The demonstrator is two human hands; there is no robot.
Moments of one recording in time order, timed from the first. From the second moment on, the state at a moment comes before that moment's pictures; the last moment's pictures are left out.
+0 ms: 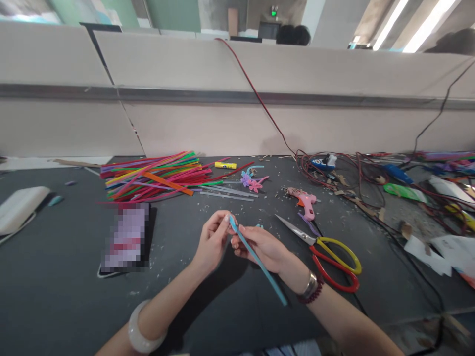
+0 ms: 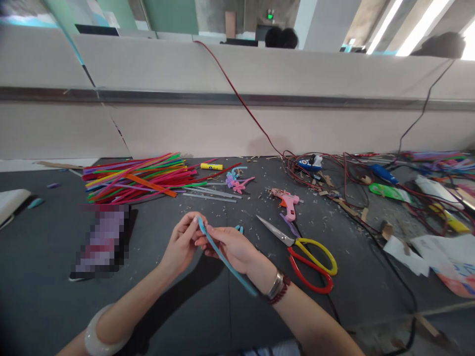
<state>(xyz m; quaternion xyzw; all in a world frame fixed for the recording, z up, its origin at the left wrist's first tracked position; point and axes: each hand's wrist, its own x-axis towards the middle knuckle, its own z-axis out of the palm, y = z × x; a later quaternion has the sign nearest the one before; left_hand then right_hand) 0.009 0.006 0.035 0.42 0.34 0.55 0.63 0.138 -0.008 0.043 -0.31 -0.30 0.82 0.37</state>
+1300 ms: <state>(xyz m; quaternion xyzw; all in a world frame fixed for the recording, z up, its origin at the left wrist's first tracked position) 0.001 -0.006 0.013 0.42 0.37 0.35 0.76 0.157 0.001 0.032 -0.51 -0.48 0.60 0.40</state>
